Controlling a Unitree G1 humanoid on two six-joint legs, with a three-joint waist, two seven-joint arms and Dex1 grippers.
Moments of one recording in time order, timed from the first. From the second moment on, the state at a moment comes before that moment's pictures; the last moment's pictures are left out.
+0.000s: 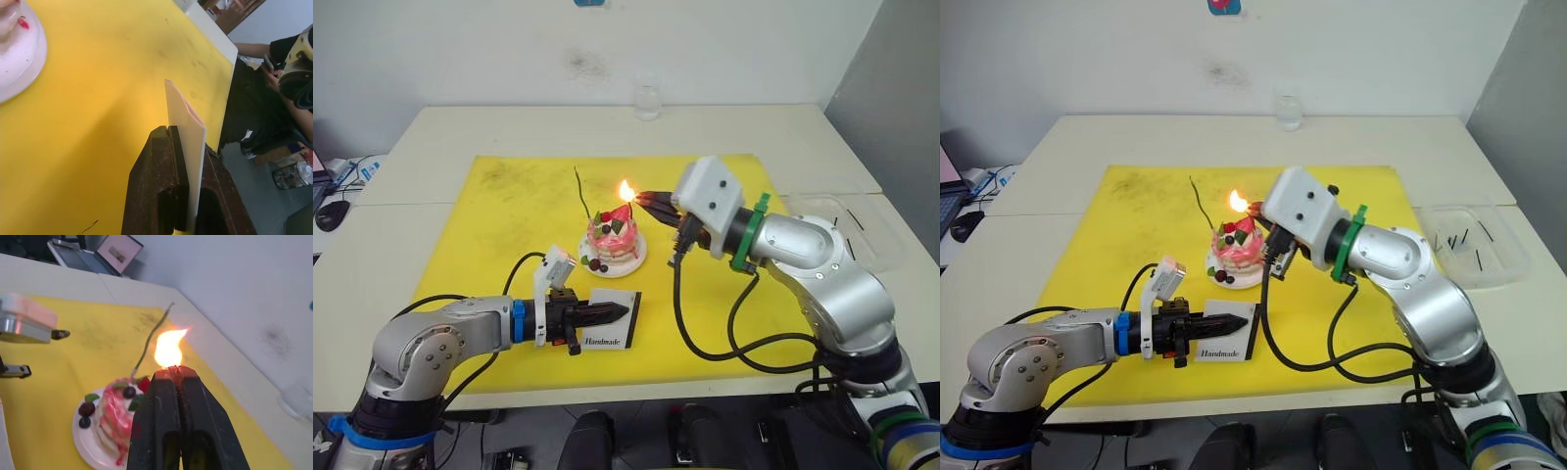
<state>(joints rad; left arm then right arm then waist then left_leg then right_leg) -0.23 0.71 0.09 -0.41 -1.01 1.13 -0.71 -0.74 -0.43 0.30 -0.58 0.17 0.77 0.58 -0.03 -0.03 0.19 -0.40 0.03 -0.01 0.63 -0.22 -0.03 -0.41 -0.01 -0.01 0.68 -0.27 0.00</state>
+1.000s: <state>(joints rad) -0.22 0.69 0.08 -0.39 -0.98 1.10 -0.71 -0.99 -0.22 0.45 0.03 -0.11 0.33 0.59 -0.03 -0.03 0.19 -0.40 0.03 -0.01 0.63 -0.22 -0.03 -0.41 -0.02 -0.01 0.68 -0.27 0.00</state>
